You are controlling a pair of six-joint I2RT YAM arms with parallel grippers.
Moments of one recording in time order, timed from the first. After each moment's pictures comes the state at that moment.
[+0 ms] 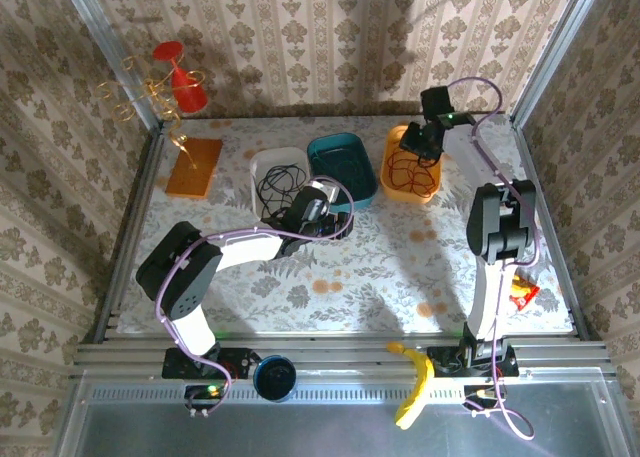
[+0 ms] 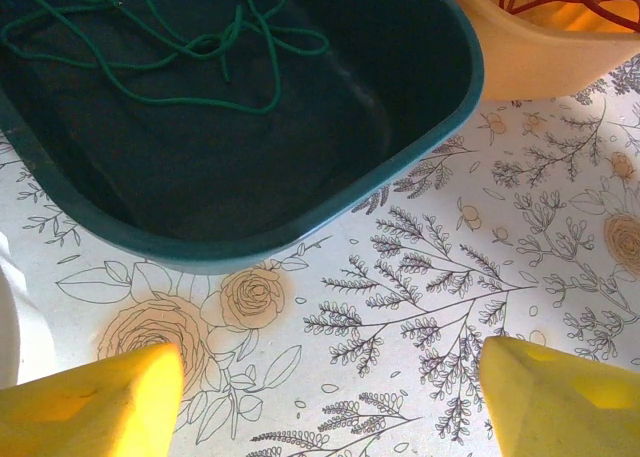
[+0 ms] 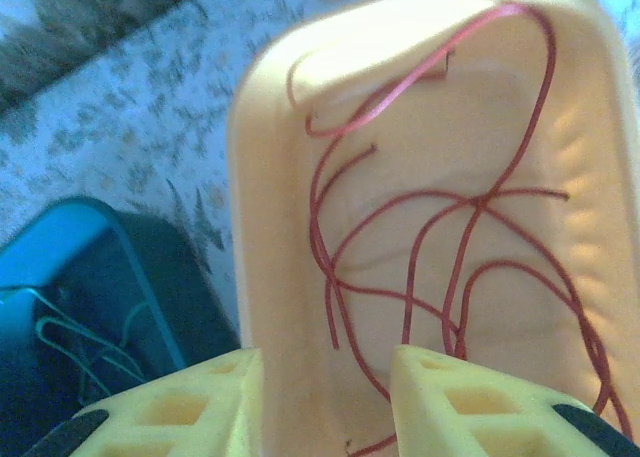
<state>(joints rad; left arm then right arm) -0.80 1.72 0.93 0.15 -0.02 -0.38 0.11 2.09 1.85 -0.77 -0.08 0.53</state>
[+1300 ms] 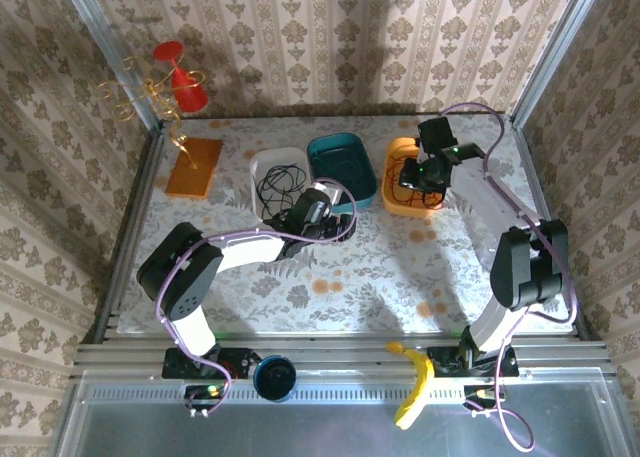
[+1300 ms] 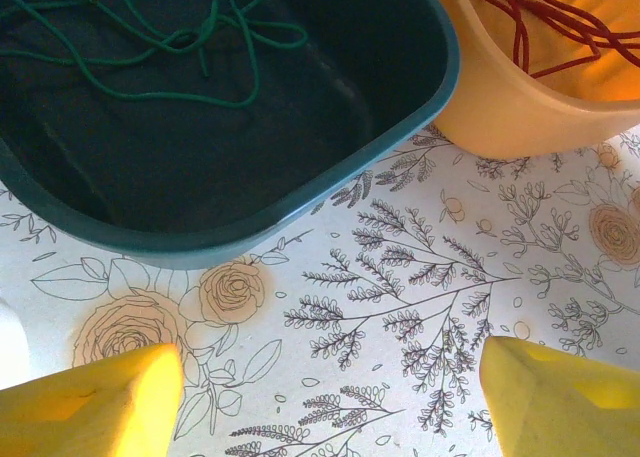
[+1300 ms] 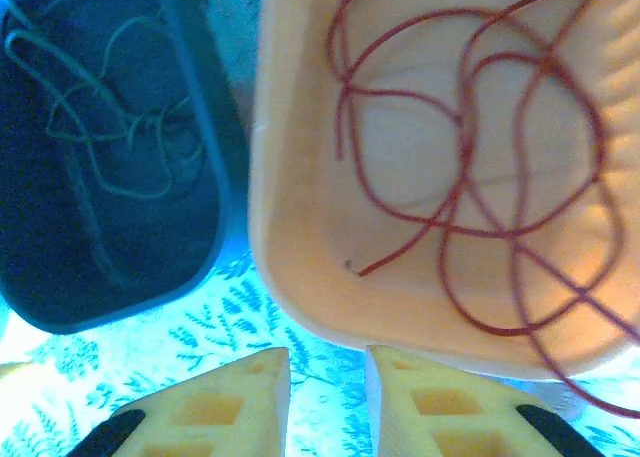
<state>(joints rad) -0.82 1.72 0.93 0.15 -0.03 -0.38 0.18 1.68 1.41 -0.79 -0.08 0.42</state>
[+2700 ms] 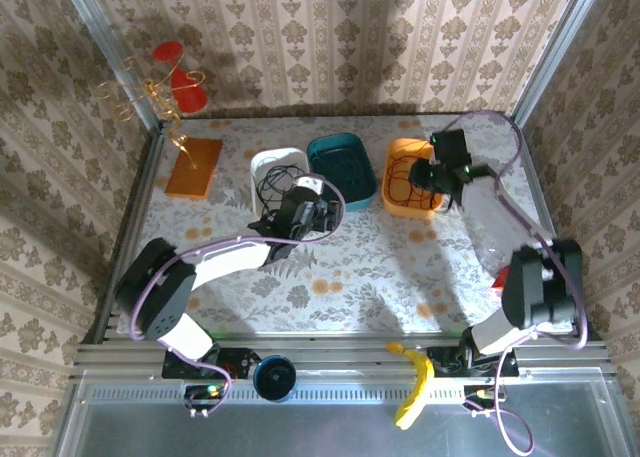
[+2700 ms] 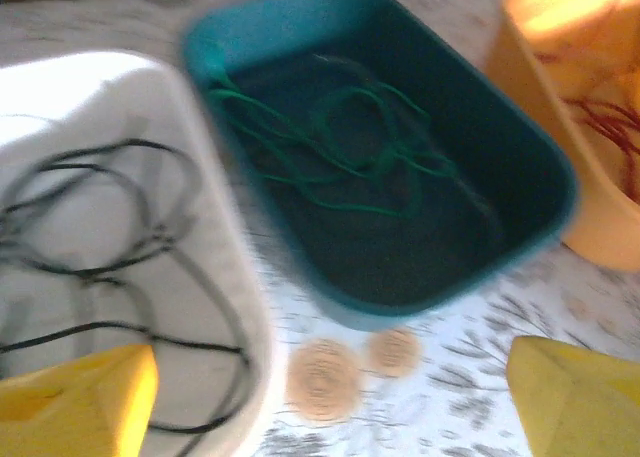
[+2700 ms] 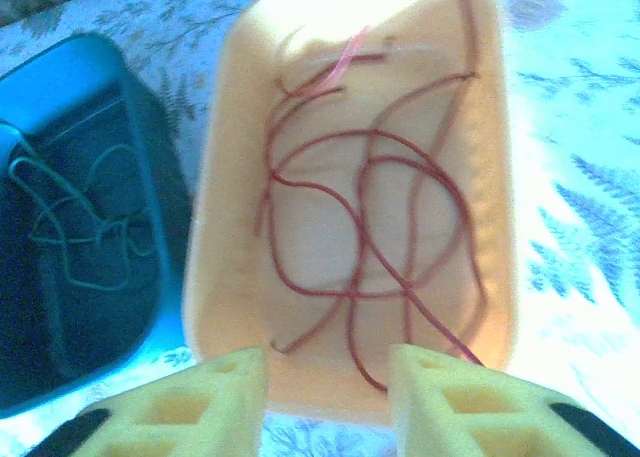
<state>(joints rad) -0.80 1.47 0.82 0.12 -0.48 -0.30 0.14 1.37 0.98 -0.35 0.07 0.40</state>
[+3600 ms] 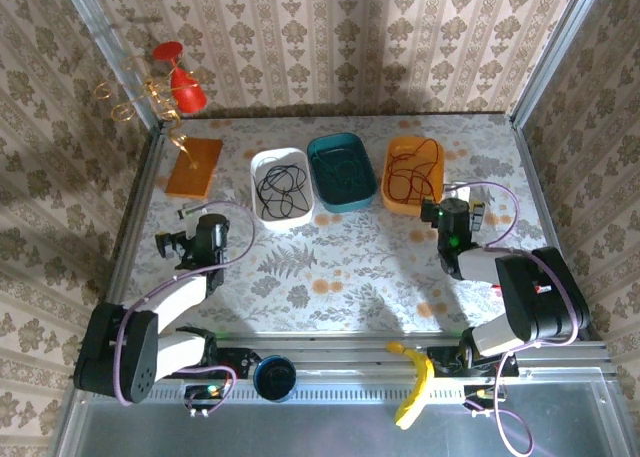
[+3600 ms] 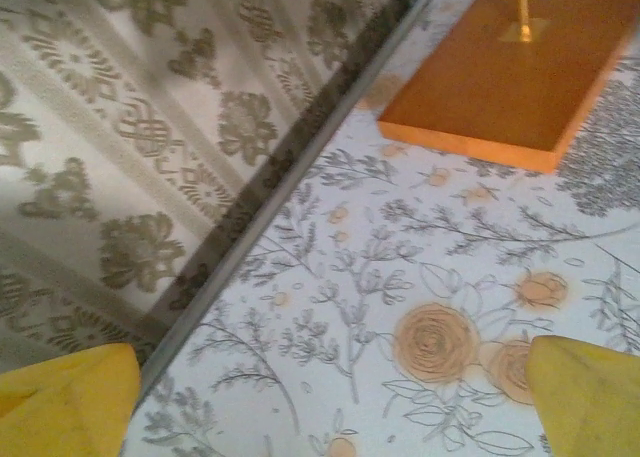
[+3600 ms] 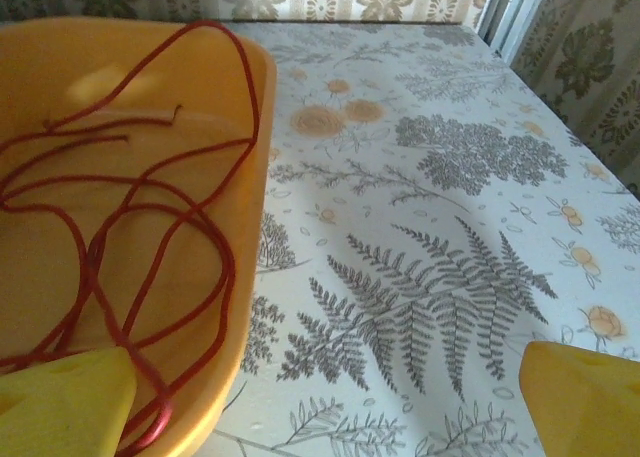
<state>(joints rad) -0.25 1.20 0.33 0.31 -0.82 -0.03 0.10 1.48 0.42 0.67 0.38 0.05</state>
